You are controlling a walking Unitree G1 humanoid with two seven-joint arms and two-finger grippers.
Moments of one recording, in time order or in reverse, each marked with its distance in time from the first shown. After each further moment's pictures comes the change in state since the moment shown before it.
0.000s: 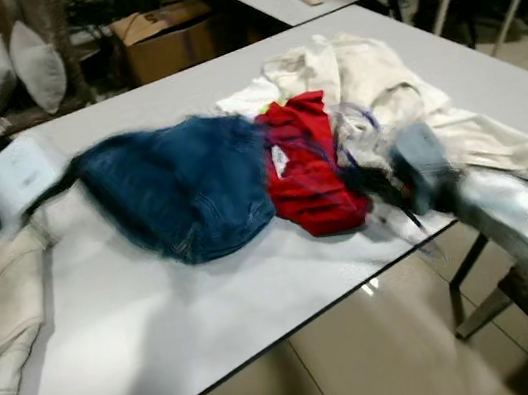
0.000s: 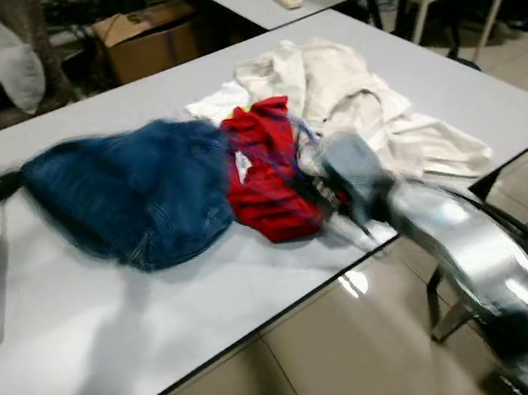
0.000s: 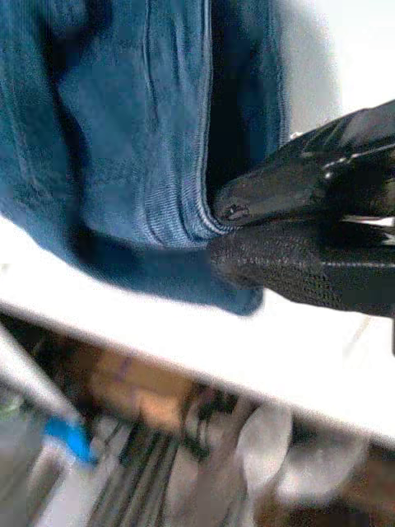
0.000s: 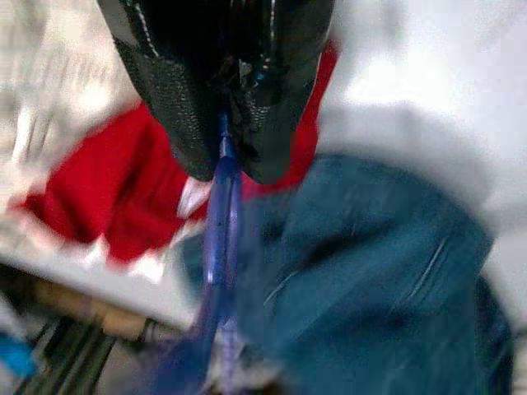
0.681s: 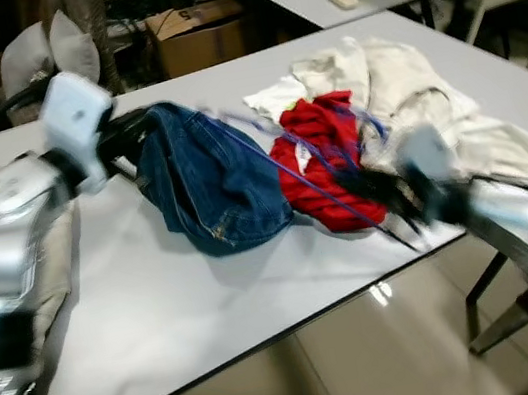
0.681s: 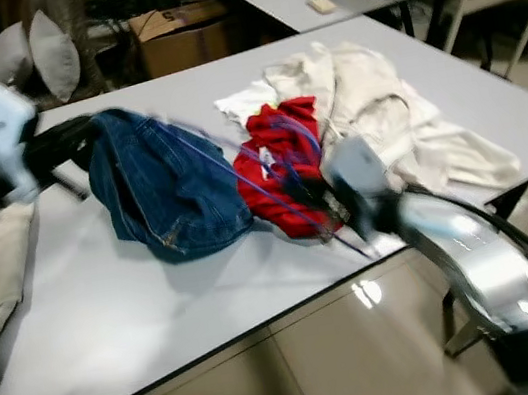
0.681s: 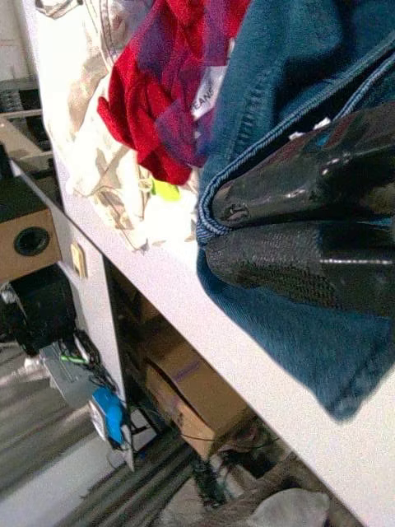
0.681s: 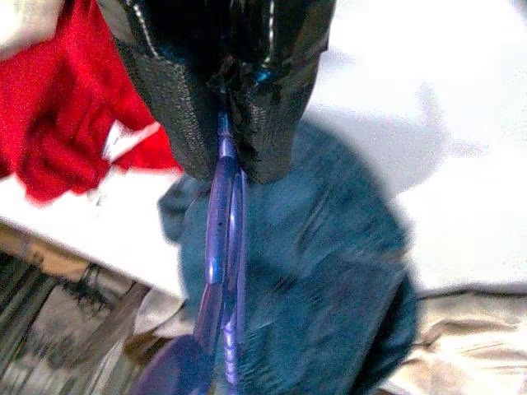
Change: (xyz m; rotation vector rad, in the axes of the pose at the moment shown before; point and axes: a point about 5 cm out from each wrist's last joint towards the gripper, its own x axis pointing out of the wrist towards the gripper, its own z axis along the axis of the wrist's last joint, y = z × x) left arm 0.071 -0.006 0.081 -0.344 -0.330 0.140; right arm -0.038 0.024 -0.014 -0.005 -0.033 0.120
